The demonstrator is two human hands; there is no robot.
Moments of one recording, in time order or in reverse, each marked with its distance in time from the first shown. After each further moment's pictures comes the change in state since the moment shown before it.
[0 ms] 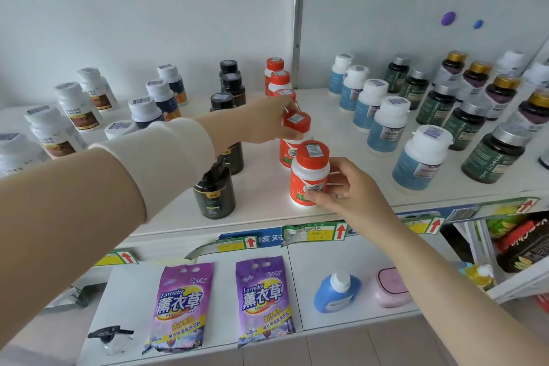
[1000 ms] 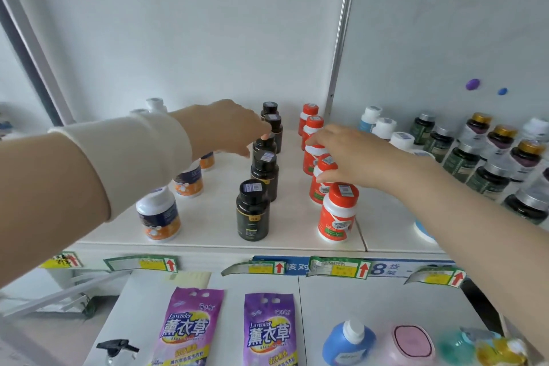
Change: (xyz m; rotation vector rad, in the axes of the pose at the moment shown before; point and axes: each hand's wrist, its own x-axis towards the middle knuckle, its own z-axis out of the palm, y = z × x) left_hand -0.067 -0.052 -0.078 0.884 0.012 0.036; right_hand 0.052 -0.127 -0.017 -1.067 -0.263 -0.362
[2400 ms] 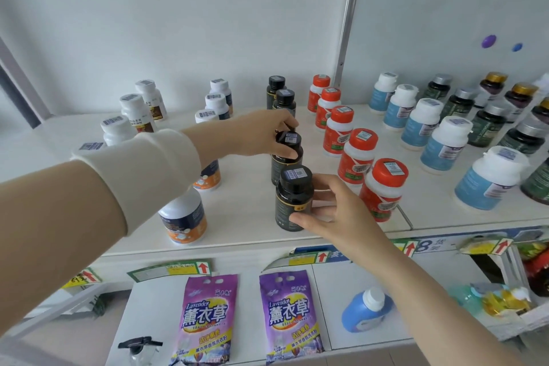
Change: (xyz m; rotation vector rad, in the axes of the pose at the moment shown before) left_hand 0.008 0.001 0.049 -0.870 0.026 0.038; right_hand -0.015 -0.080 0.114 1.069 0.249 0.259
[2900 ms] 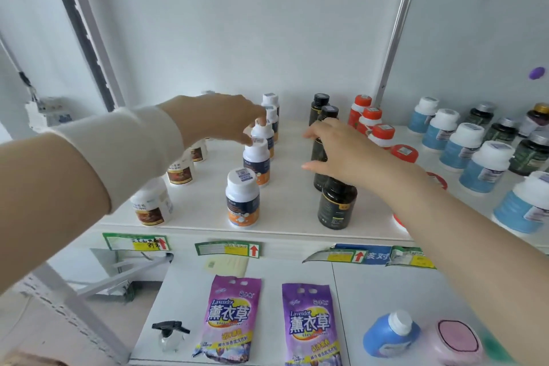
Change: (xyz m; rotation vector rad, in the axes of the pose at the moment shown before) left_hand -0.085 -0.053 -0.063 0.552 0.021 -0.166; right_hand 0.057 -0.101 0.006 -0.768 -0.158 -0.275
